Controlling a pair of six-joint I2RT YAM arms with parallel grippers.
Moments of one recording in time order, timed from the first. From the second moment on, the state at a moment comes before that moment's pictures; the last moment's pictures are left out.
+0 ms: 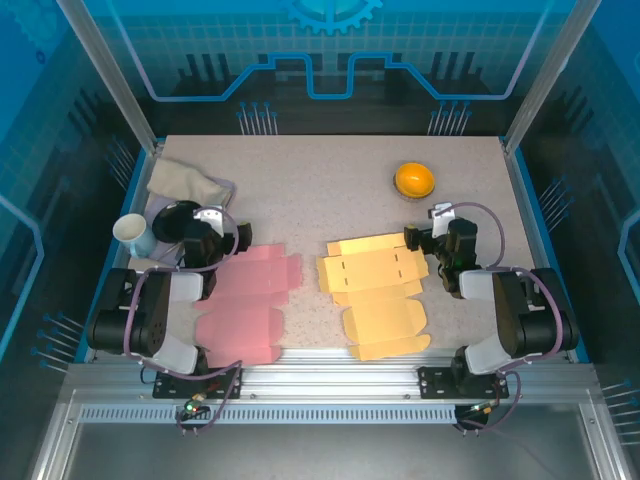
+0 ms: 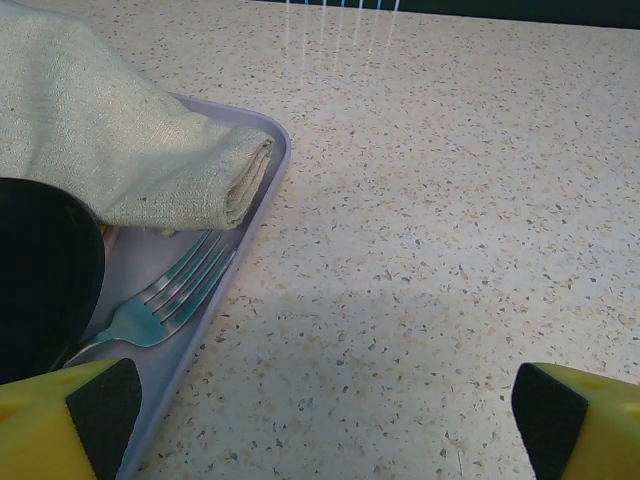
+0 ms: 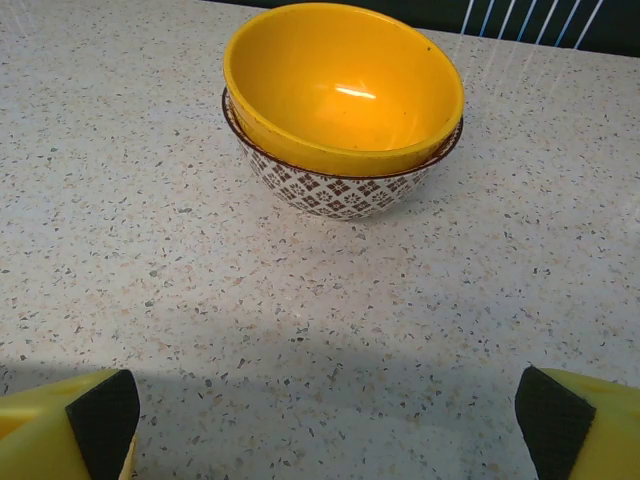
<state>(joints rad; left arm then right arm) -0.01 1.51 0.41 0.68 0.00 -0.10 0.06 1.50 0.42 0.64 -0.05 -0.09</state>
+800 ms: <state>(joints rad) -0.01 1.51 0.41 0.68 0.01 -0.10 0.06 1.50 0.42 0.64 -0.06 -0.09</state>
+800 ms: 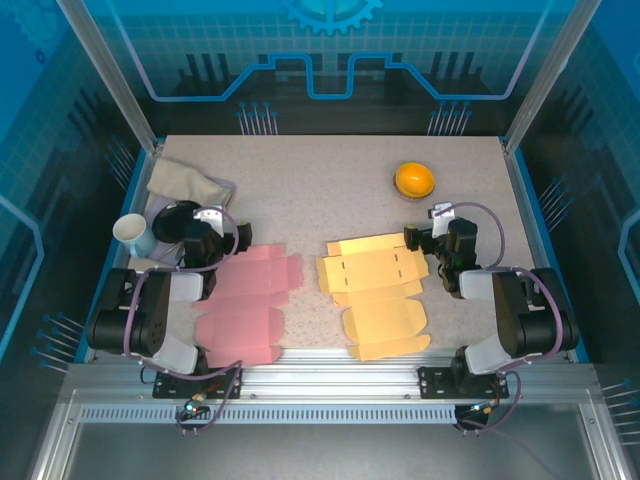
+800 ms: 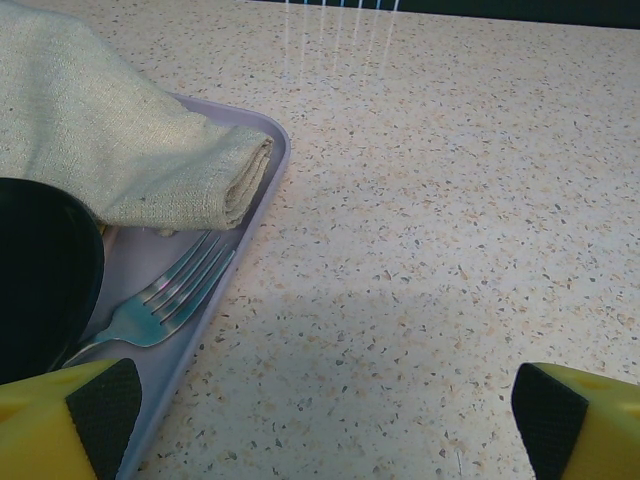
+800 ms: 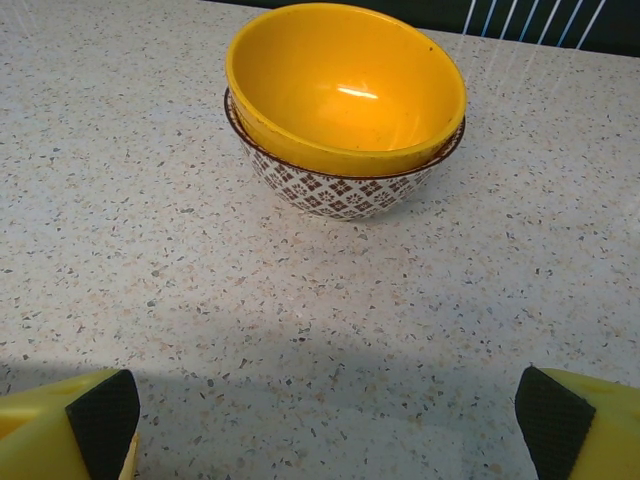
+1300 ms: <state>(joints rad) 0.01 1.51 0.41 0.68 0.05 -0.10 0.06 1.50 0.42 0.64 -0.06 -0.09</state>
